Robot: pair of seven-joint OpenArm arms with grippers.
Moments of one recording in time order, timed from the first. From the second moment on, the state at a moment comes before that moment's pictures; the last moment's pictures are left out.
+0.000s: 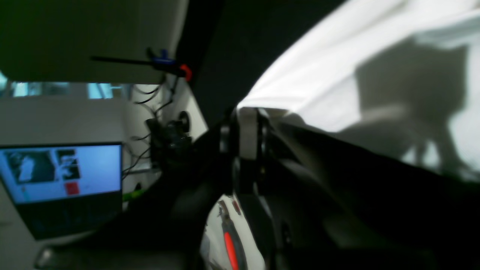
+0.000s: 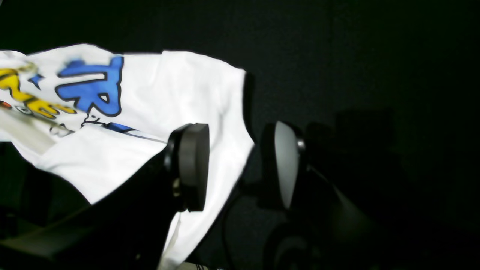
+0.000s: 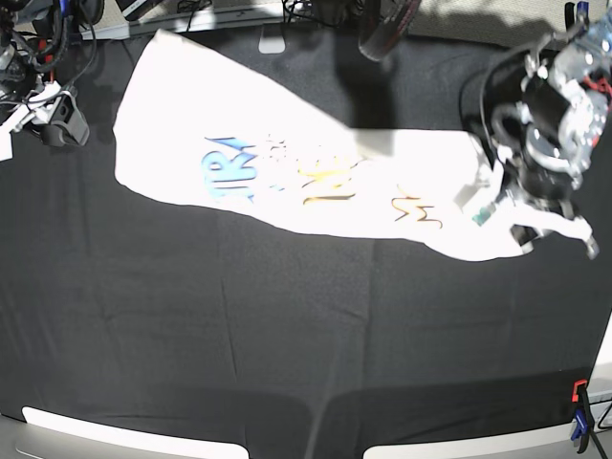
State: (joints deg) left arm 4.3 -46.3 32.7 126.3 18.2 -0.4 61.8; right arm -27.1 18.6 51.6 104.2 56.9 39.5 -66.2
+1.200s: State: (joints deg) left arm 21.8 -49.8 32.6 126.2 56.2 29.0 61.7; right arm -27.0 18.6 51.6 104.2 59.5 39.5 -66.3
